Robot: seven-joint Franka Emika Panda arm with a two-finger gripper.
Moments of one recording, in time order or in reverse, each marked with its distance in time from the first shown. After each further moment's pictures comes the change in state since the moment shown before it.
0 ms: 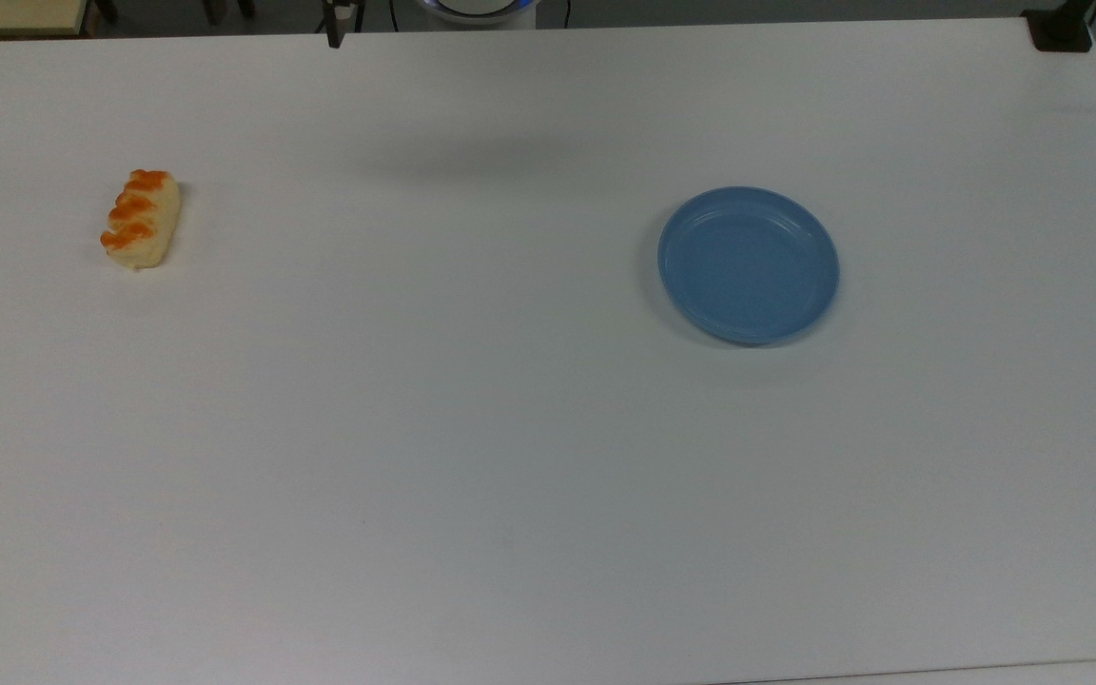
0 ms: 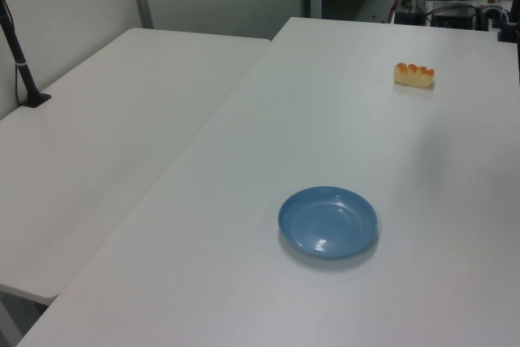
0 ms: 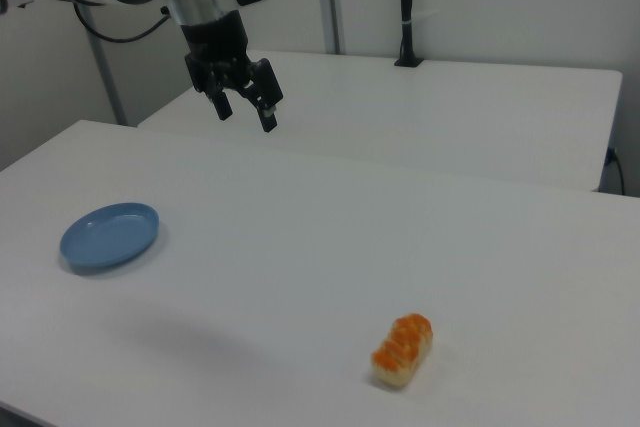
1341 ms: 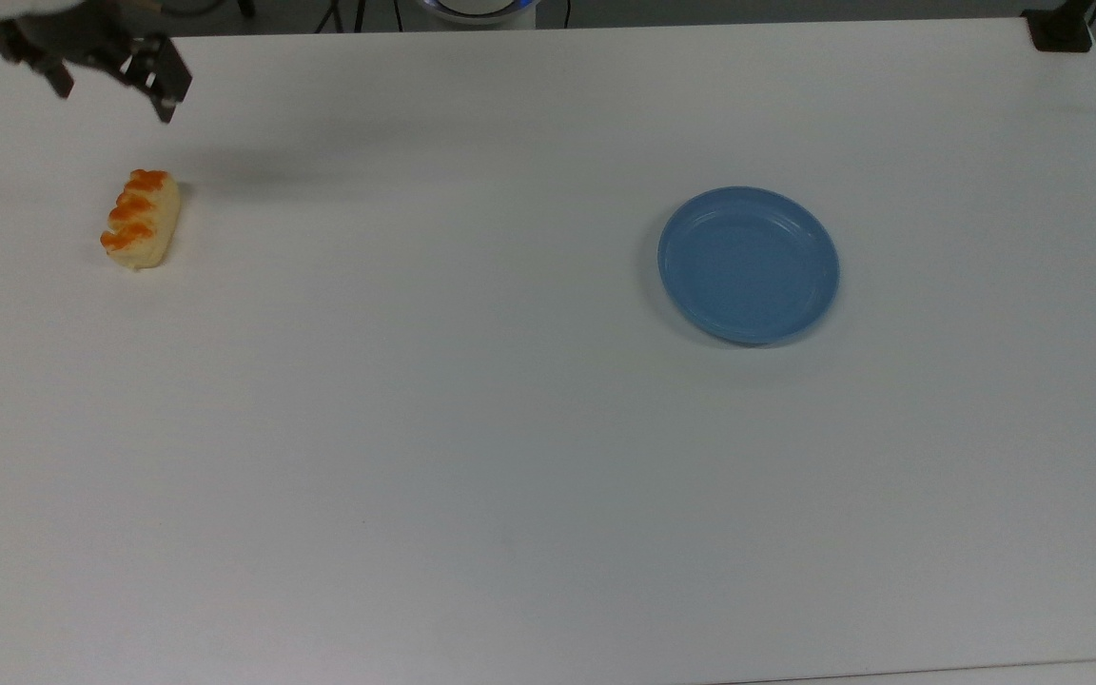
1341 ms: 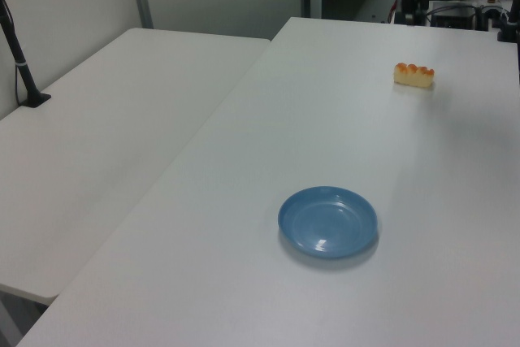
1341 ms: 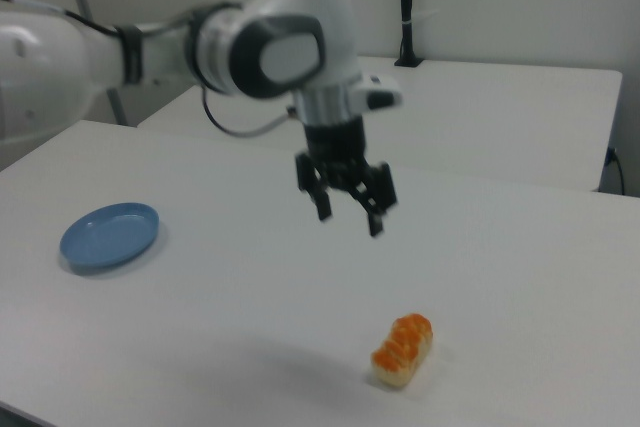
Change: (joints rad) arm -0.386 0.175 0.135 -0.035 -0.107 0.051 -0.191
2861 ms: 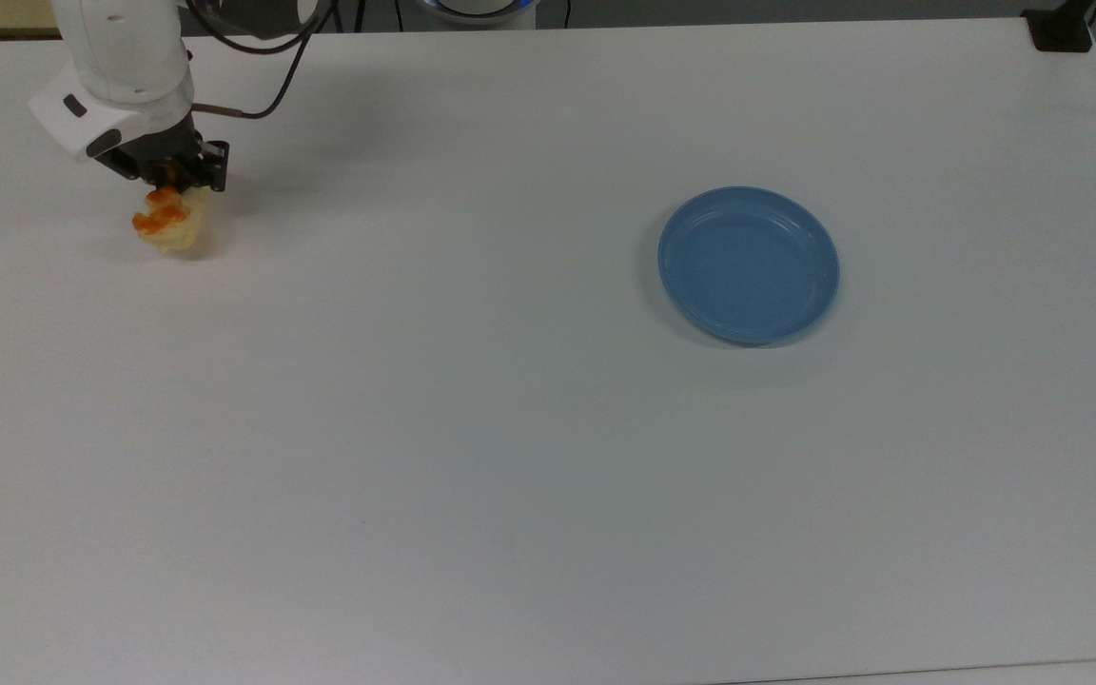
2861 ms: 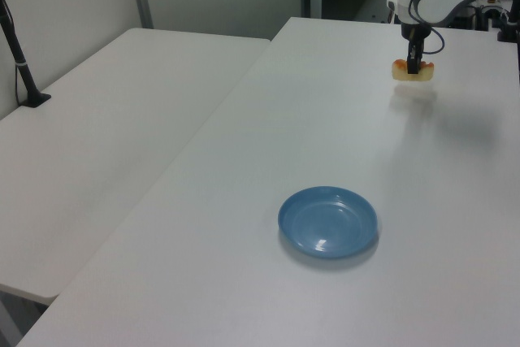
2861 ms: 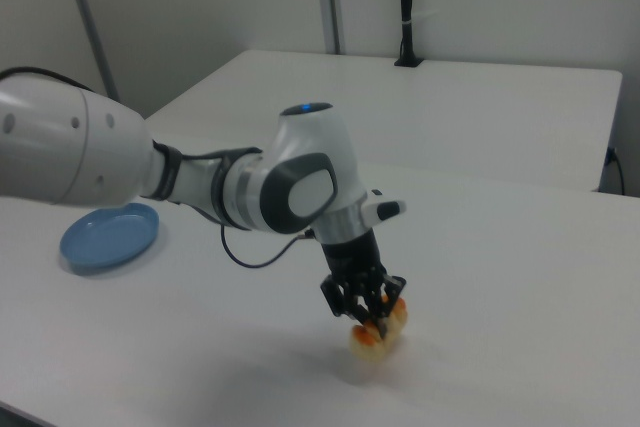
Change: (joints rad) arm -0.083 0.089 0.064 -0.338 -0.226 0.448 -0.071
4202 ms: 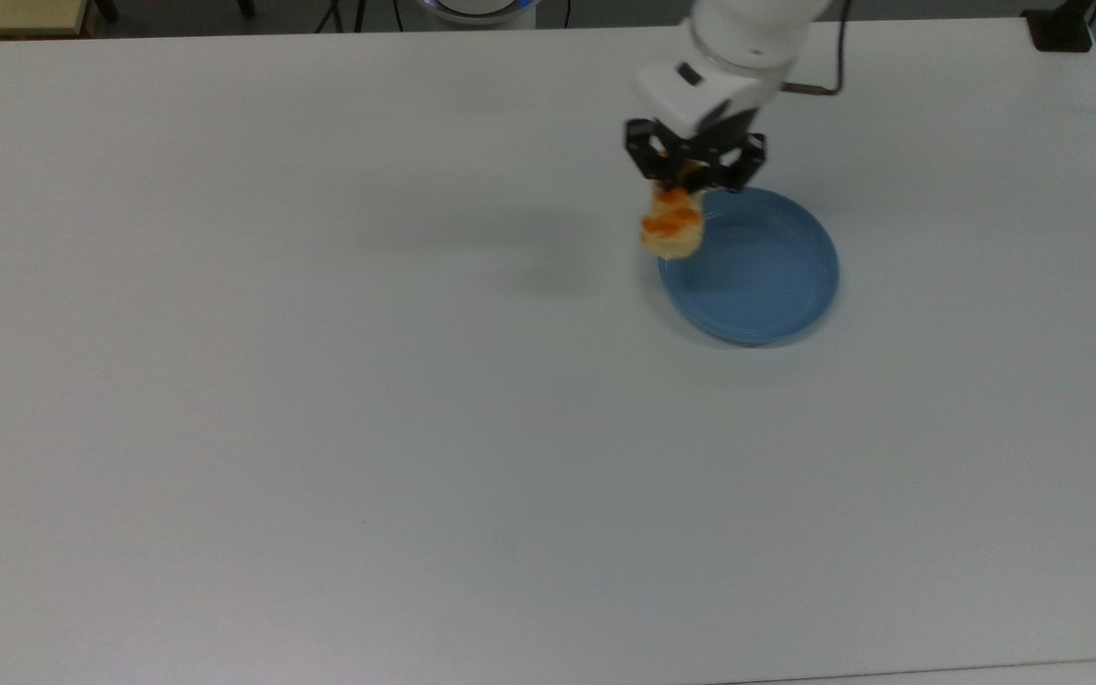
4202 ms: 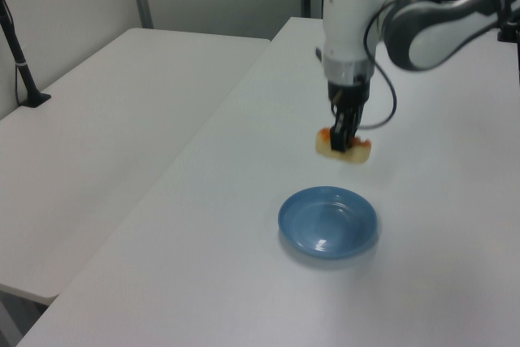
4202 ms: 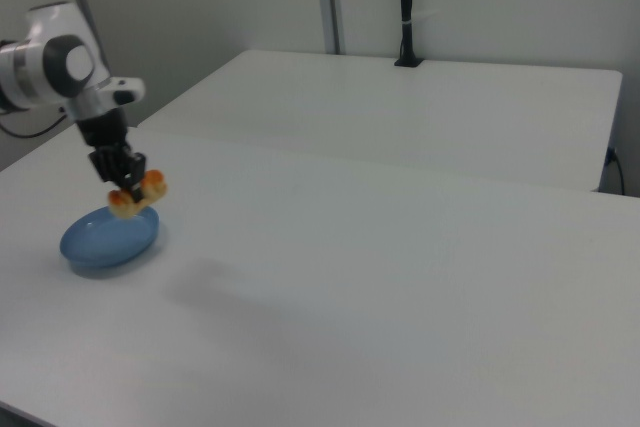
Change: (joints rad) arm 0.817 -0.020 0.029 0.222 0.217 -0.290 0.779
